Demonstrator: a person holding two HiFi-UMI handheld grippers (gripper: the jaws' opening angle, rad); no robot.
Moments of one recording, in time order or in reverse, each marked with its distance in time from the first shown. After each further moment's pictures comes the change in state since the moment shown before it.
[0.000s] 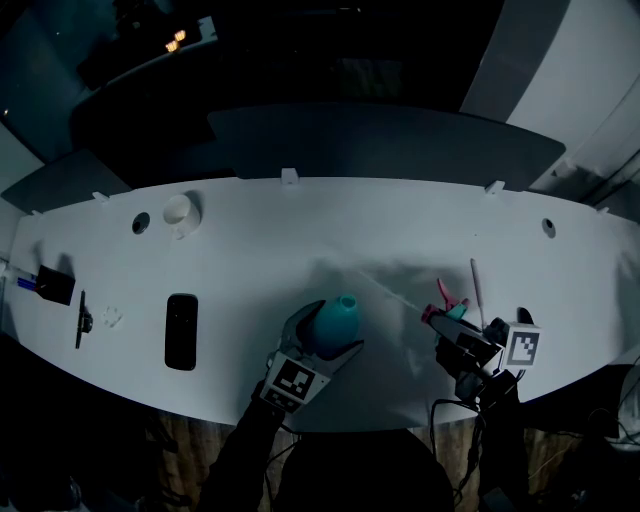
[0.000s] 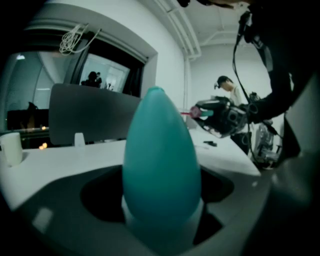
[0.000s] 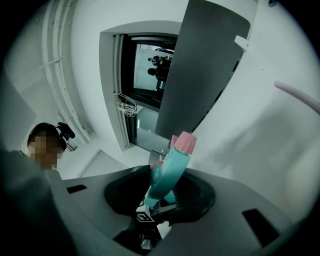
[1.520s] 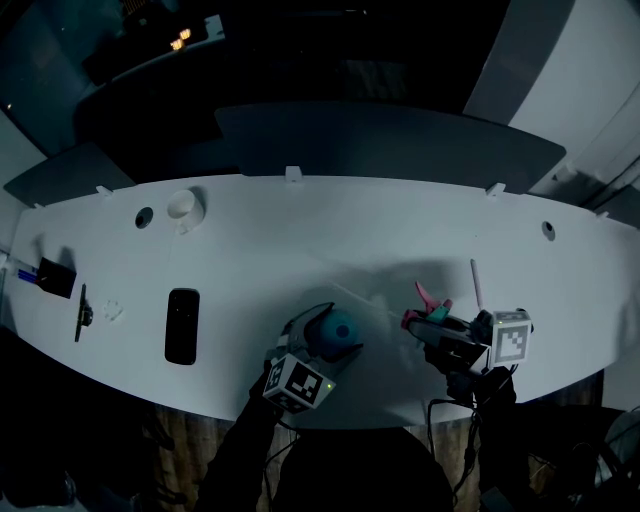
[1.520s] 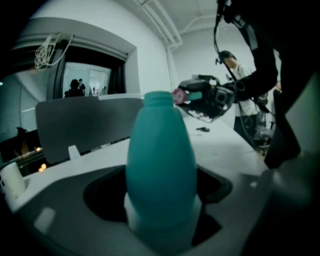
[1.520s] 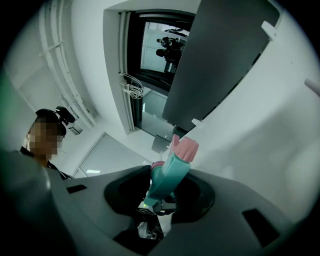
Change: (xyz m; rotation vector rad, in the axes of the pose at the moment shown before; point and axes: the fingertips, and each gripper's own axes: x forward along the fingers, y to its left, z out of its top) left arm -0.002 -0.014 -0.009 0.200 0.089 -0.022; right arm 0.033 0.022 -0.025 -0.084 0.188 0.035
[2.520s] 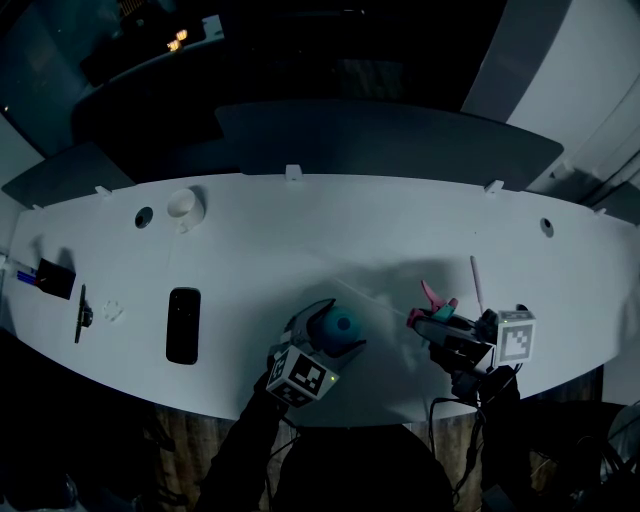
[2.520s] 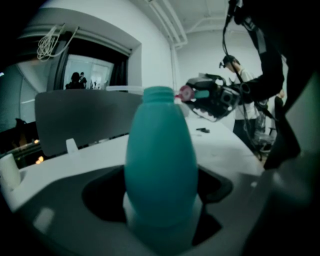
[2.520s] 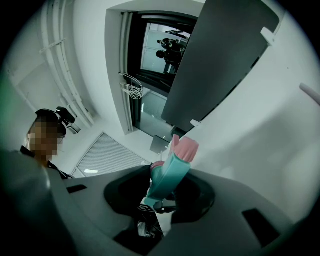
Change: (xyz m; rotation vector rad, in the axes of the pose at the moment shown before) left arm 0.005 0.001 -0.004 -0.060 0.013 -0.028; right arm -0.005 0.004 -0.002 -0.015 -0.009 -0.022
